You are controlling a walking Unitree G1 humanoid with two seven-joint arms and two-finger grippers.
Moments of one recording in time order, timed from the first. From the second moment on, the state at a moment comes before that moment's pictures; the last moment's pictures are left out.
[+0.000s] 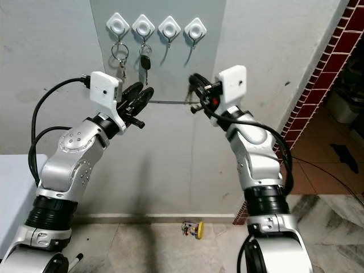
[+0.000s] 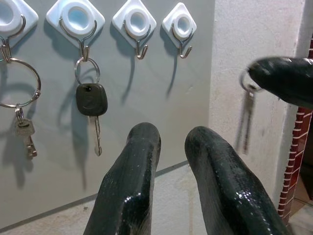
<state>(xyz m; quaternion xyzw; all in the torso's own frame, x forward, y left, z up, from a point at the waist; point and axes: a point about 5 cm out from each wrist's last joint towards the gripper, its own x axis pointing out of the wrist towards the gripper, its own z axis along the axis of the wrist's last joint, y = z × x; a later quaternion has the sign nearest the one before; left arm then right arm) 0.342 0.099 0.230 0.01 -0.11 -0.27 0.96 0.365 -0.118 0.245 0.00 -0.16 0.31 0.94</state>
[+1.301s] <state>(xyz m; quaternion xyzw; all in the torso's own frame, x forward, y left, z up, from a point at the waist) 0.313 0.122 0.178 -0.07 -0.06 -0.16 0.98 0.280 -0.179 0.172 0.08 -0.15 0.08 0.98</state>
